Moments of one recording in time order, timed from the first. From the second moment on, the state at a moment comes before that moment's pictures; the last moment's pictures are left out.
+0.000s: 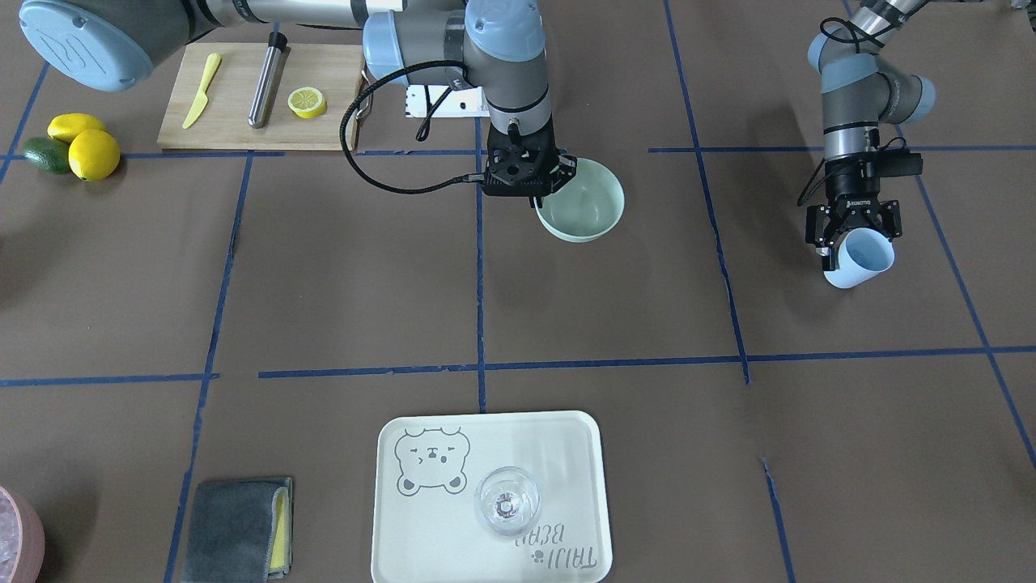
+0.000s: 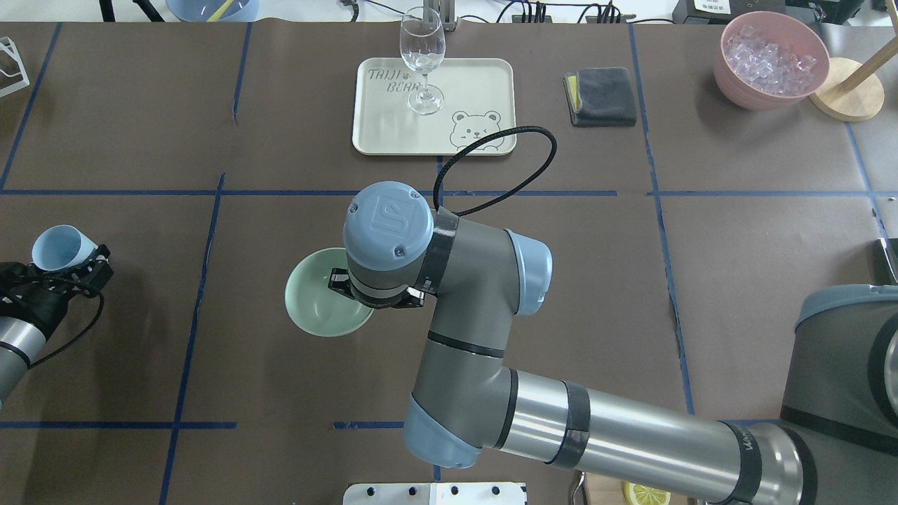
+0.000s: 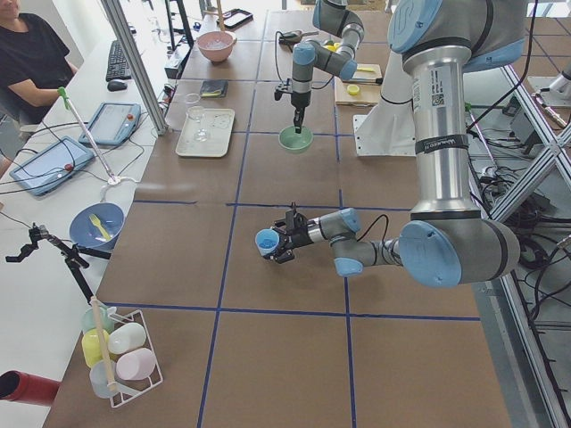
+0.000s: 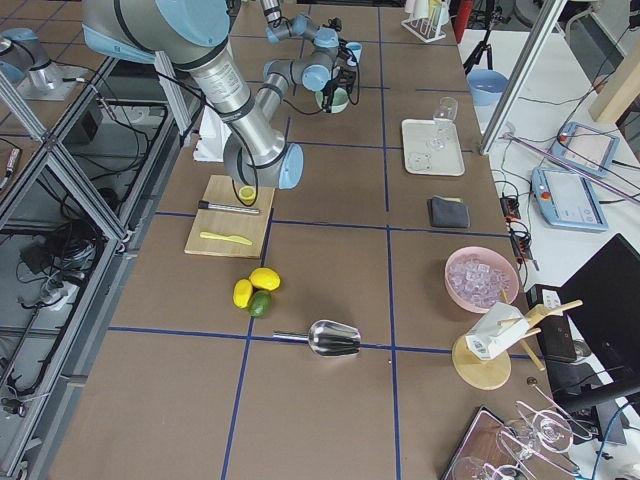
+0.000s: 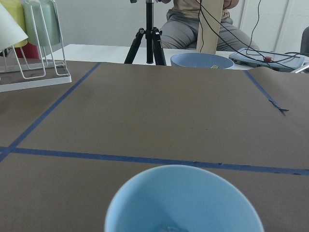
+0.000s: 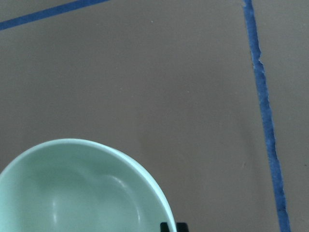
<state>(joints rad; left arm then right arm) -0.37 -1.39 -1.46 -2.89 -0.76 -1.30 0.38 -0.63 1.48 -1.51 1.83 1.51</state>
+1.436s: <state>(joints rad) -0.58 -1.45 -1.63 -2.95 -0.90 -0.90 0.39 -0.57 1.33 -1.35 1.79 1.51</state>
